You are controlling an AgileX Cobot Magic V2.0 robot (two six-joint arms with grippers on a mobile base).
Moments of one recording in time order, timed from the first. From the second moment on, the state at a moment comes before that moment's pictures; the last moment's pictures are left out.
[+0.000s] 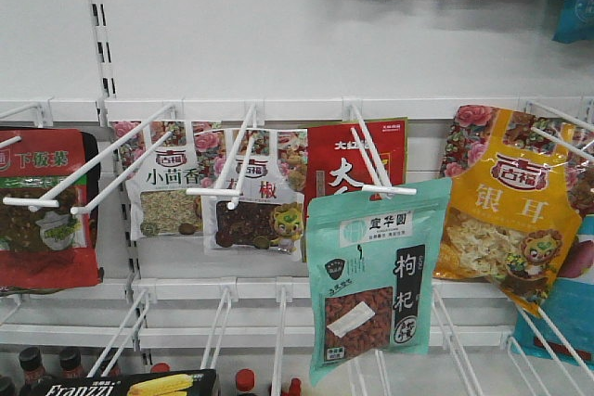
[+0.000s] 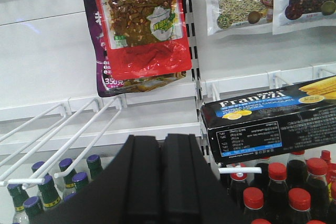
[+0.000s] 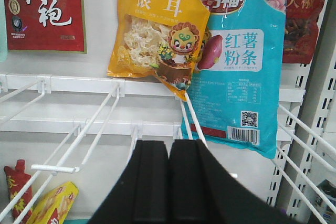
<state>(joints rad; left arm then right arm) 0.04 -0.01 0.03 0.01 0.04 0.09 -0.07 -0.01 0.03 -0.11 0.08 0.05</state>
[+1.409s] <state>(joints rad) 0.04 -0.01 -0.12 0.01 -0.08 0.06 -0.07 0.01 -0.22 -0.12 0.13 0.05</state>
